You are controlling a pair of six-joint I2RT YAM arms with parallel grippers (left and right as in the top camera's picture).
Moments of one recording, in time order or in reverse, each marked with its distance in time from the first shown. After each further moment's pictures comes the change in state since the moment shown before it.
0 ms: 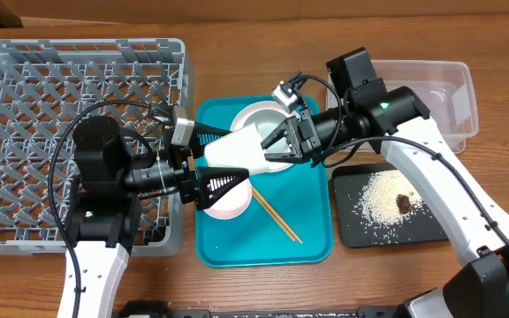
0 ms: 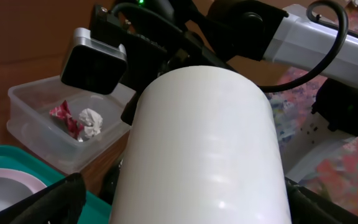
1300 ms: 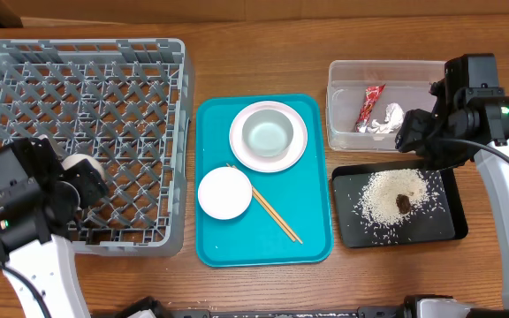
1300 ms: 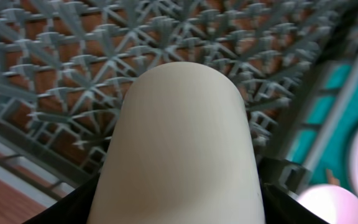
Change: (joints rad) left arm 0.498 0.047 0.243 -0.902 -1.227 0.059; right arm -0.402 -0.198 0.013 -0.424 1.302 -0.008
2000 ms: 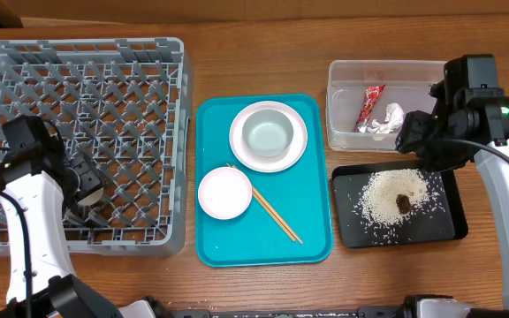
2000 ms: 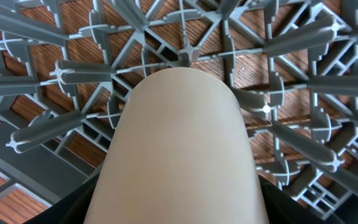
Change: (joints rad) left arm 0.008 0.364 0.023 0.066 -0.124 -0.003; right arm 0.000 0.000 0.000 -0.014 0.003 -0.004
